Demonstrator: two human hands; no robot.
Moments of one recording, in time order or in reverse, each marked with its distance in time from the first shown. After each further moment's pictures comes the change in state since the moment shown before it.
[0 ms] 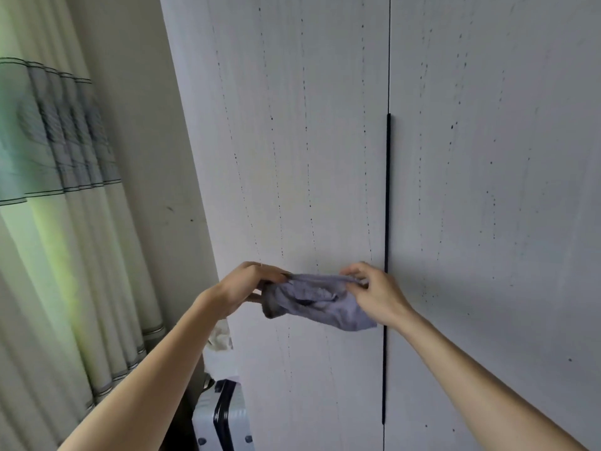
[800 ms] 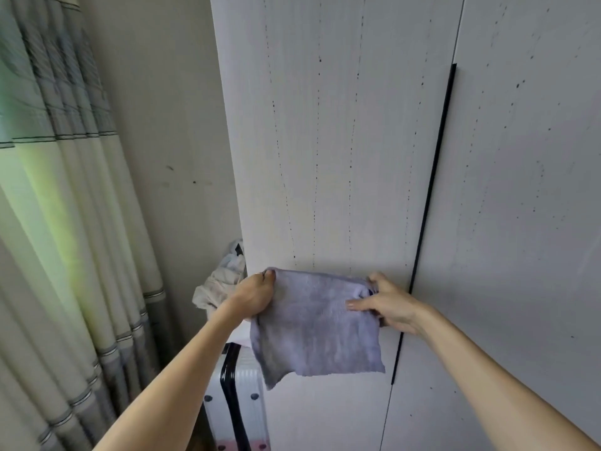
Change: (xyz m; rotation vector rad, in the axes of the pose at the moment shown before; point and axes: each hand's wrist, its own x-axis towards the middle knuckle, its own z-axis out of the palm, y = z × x) left_hand 0.018 -0.121 -0.022 0.320 0.185 -0.227; right_hand -0.011 0.018 0.078 0.376 -0.293 0.523
